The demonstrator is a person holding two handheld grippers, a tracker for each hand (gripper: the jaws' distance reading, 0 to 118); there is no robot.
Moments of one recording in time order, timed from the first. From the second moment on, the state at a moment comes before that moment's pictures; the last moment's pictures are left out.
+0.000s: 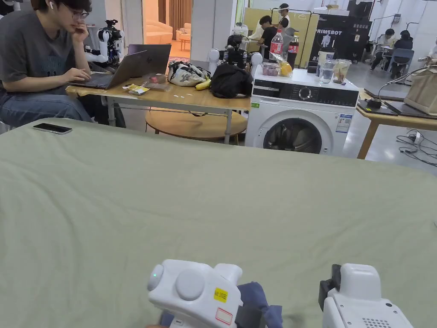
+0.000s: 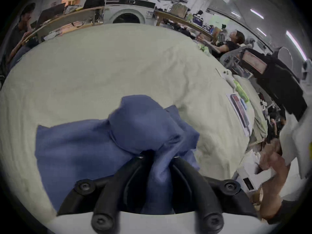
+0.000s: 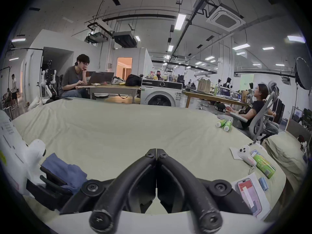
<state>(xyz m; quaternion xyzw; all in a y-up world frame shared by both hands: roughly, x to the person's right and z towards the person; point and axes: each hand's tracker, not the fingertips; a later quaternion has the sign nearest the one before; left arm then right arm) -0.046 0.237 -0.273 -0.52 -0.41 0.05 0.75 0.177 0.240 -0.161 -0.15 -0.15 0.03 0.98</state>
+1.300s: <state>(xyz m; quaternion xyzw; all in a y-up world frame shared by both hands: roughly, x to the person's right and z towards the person) -0.169 0.272 -0.253 -0.19 -0.23 0.07 0.95 0.180 0.240 -0.181 -0.13 -0.14 -0.02 0.98</state>
